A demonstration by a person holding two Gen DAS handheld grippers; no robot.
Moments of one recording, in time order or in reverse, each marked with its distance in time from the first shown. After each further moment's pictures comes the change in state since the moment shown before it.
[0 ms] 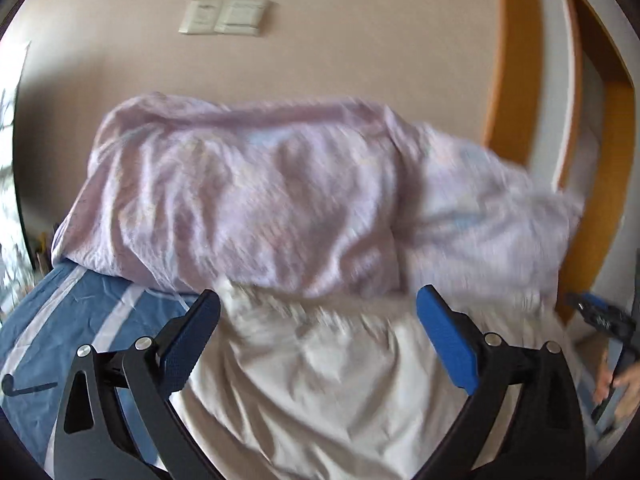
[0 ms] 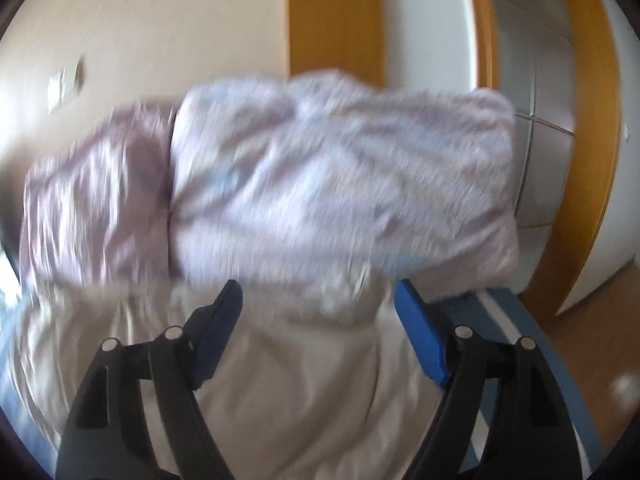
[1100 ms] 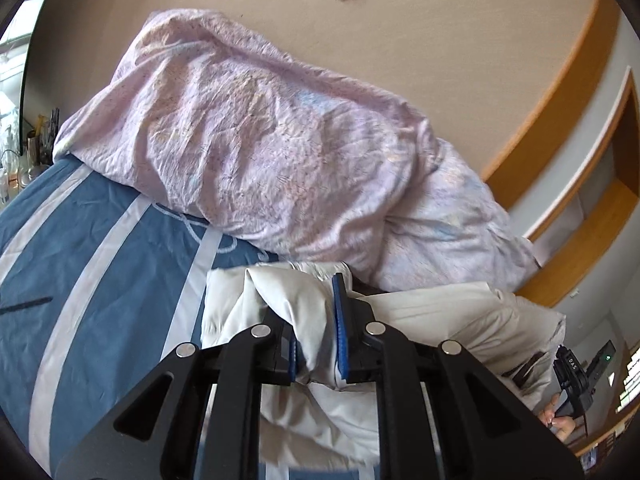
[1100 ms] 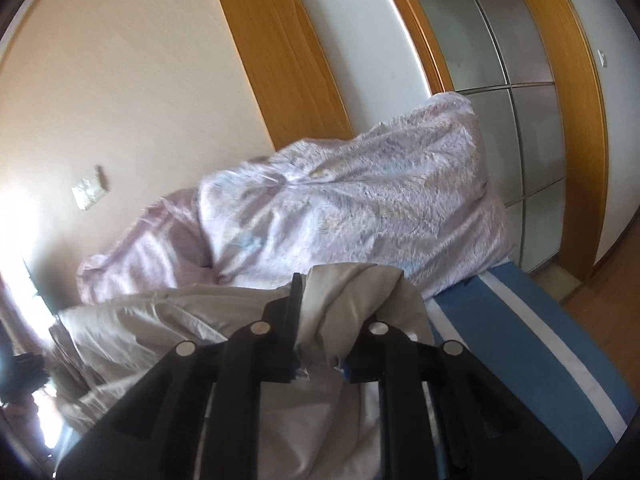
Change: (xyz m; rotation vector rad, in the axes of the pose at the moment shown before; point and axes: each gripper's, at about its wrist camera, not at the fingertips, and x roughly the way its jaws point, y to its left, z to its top) left arm -0.029 0.079 0.026 -0.393 0.186 -0.120; right arm -0.070 -0.066 0.034 0.304 -0.139 0.117
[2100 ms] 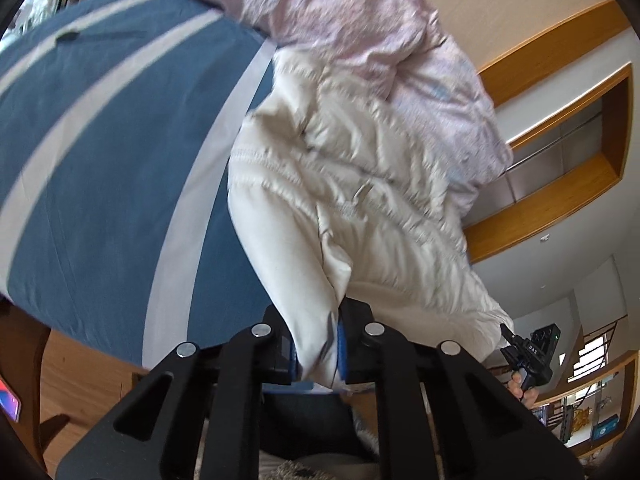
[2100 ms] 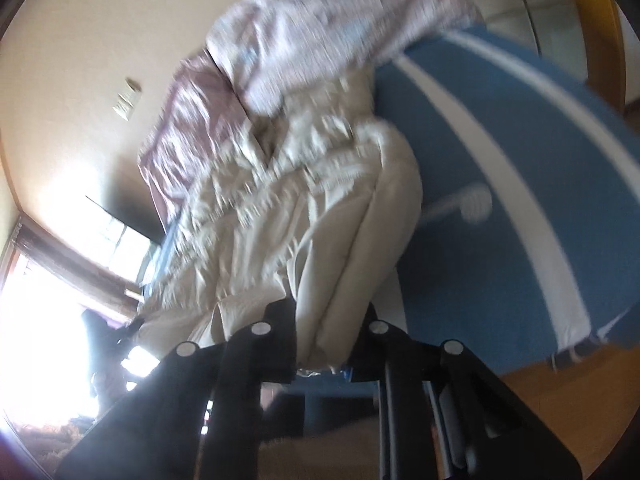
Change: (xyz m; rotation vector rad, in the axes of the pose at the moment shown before) left arm -0.124 0.073 -0.204 -0.111 0.310 -0.112; right arm -0.183 -0.126 -0.175 0.219 0.482 0.295
